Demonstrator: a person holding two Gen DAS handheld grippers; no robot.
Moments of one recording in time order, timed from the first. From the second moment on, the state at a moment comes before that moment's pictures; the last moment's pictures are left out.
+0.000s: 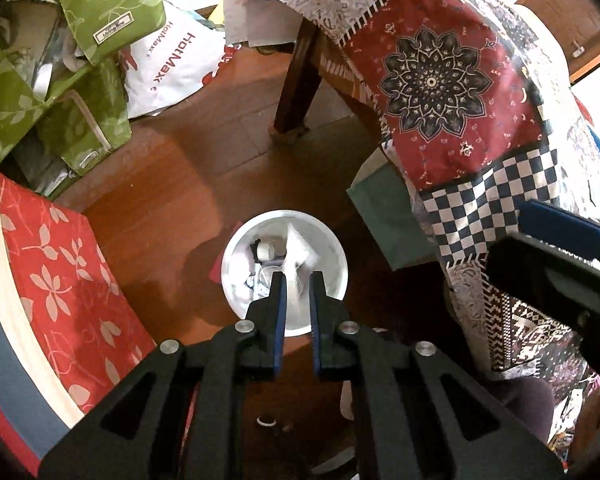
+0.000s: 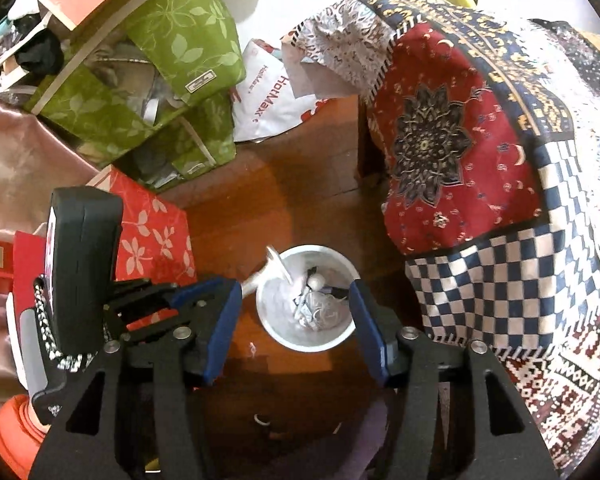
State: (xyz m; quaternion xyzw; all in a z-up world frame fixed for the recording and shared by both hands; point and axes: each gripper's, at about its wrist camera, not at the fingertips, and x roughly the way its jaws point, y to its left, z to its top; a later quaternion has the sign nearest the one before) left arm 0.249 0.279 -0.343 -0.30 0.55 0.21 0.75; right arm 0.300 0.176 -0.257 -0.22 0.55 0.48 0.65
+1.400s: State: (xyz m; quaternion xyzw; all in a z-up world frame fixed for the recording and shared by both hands) left arm 0.345 0.025 -0.120 -0.07 0.44 0.04 0.90; right arm 0.354 -0.131 -0.079 -0.06 0.42 0.27 0.86
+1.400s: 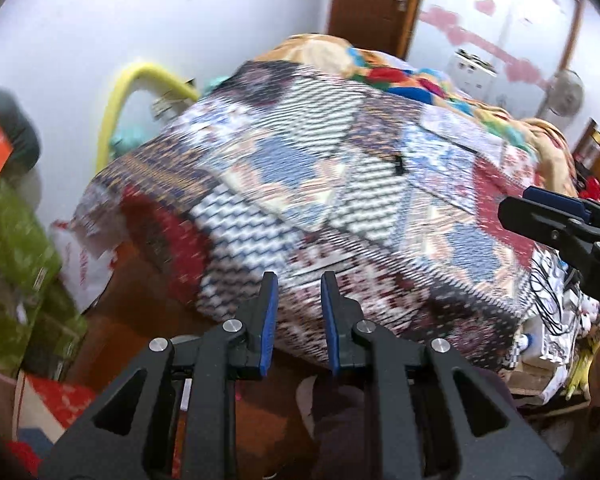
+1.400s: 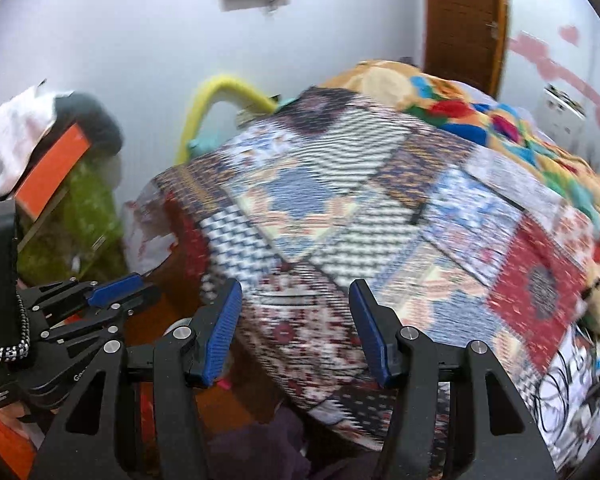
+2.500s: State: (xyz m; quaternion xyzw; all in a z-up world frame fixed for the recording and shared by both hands) left arm 0.621 -0.110 -0.223 -0.04 0.48 -0.09 0.87; right arm 0.555 -0.296 -0.216 0.02 0.50 0.12 0.86
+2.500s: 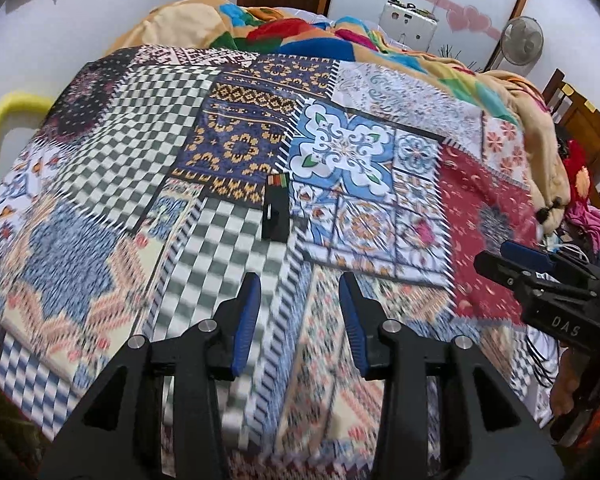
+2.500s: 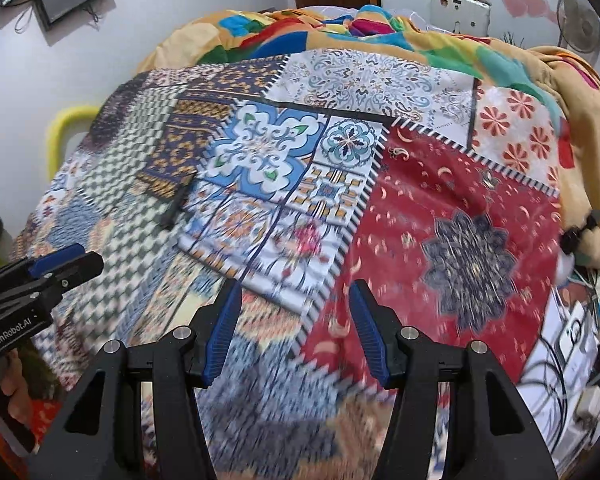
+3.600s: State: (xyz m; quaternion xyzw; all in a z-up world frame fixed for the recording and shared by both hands) left arm 0.693 -0.108 -0.280 -0.06 0.48 -0.07 0.87; right arm 0.594 -0.275 -0.249 -0.01 0.47 0.11 0.88
